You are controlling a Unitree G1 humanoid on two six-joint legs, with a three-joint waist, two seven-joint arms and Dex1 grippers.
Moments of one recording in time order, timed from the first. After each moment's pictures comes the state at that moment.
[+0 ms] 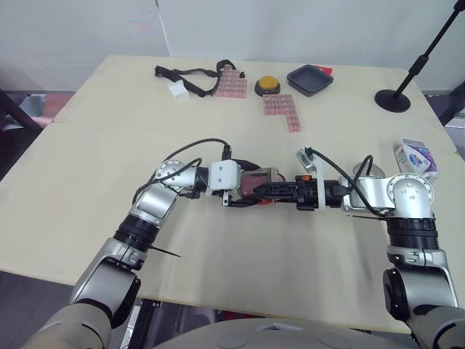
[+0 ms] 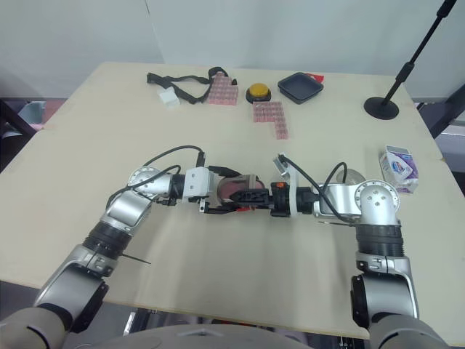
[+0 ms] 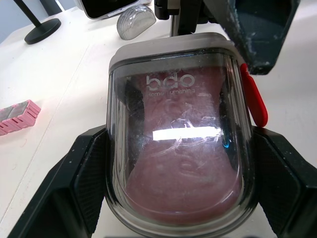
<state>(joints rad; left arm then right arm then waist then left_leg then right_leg) -0.55 0.34 -0.33 0.23 -0.07 -0.21 -1.15 -0.51 -0.38 -0.16 0.06 1.56 1.54 0.03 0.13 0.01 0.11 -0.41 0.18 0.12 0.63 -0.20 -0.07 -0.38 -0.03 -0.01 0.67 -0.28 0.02</state>
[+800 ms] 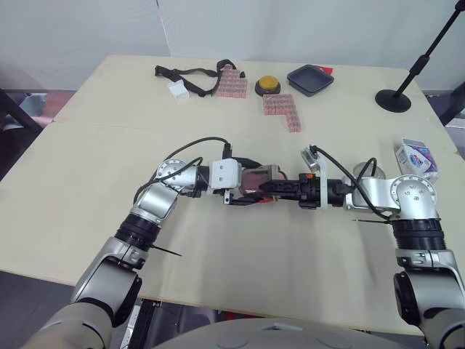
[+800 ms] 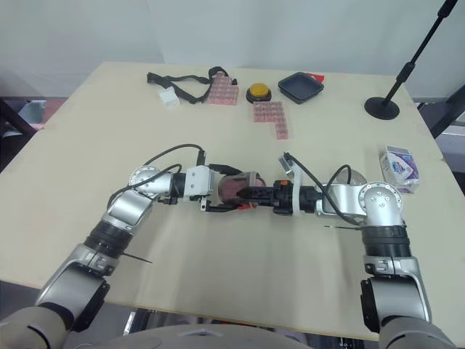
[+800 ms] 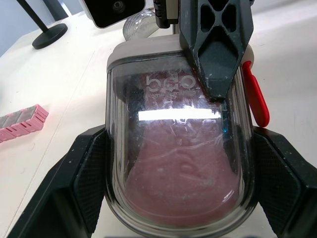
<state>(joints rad) -0.56 0.33 -0.33 0.24 -0.07 -0.23 -1.13 -0.49 -0.45 -0.09 0.10 1.67 1.45 0.00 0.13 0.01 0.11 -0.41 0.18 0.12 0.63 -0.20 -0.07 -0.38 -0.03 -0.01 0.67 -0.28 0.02</state>
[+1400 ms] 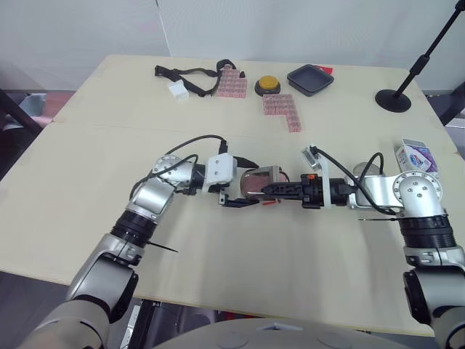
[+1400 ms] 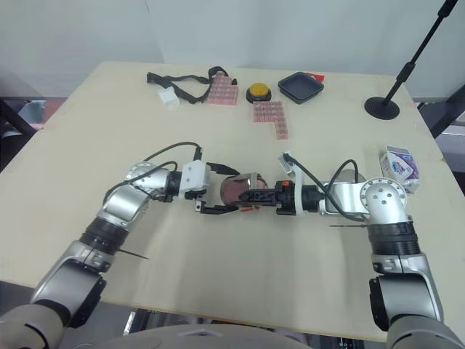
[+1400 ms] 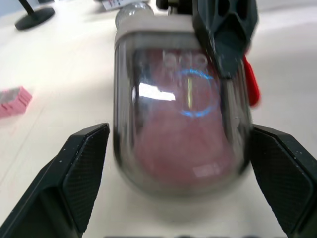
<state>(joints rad) -0.58 0.41 -0.32 0.24 -0.16 -0.09 -1.22 -0.51 -0.54 -0.03 0.05 1.54 1.44 0.12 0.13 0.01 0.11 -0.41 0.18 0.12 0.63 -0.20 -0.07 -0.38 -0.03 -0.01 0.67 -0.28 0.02</state>
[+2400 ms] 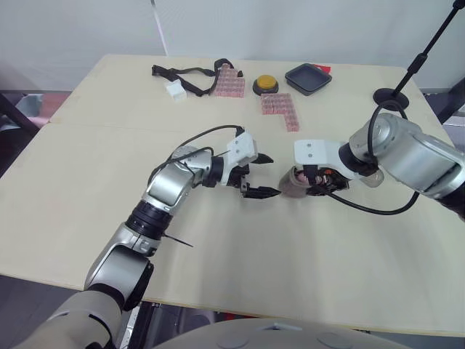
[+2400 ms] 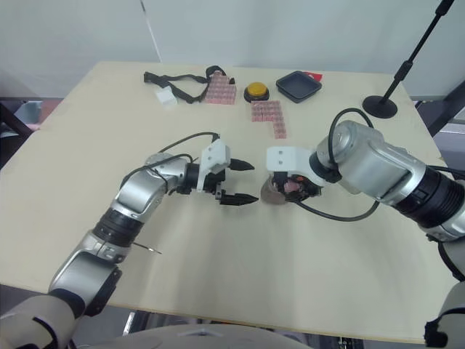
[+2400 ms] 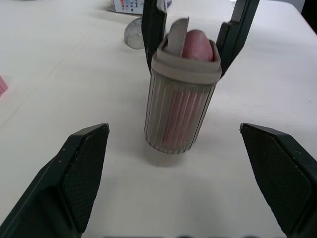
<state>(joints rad) -0.65 0.26 -0.37 0.10 -0.22 0.39 -1.08 -1.03 -1.00 0.83 -0.35 0.20 0.95 1.17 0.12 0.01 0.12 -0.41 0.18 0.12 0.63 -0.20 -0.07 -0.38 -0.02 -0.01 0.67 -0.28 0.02</state>
